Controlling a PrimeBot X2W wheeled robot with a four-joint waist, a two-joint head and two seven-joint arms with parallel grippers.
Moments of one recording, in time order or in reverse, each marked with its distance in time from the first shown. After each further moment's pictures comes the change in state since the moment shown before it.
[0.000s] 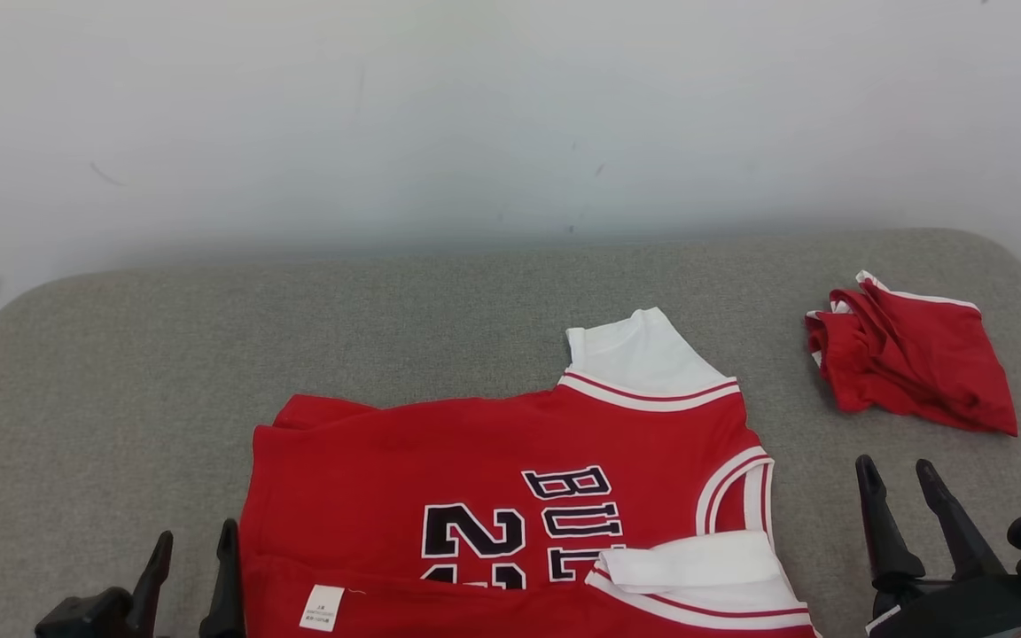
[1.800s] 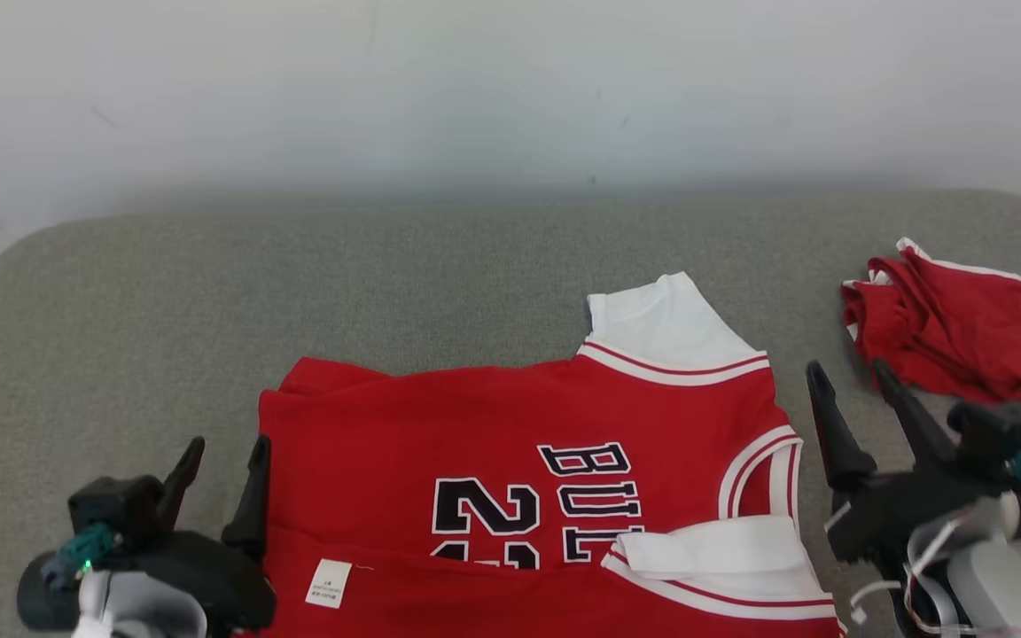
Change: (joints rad) left arm -0.165 0.012 -0.027 -0.009 0.073 -0.047 0.163; right arm -0.245 -0.001 0.086 0.114 -0.095 0.003 0.065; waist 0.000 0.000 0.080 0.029
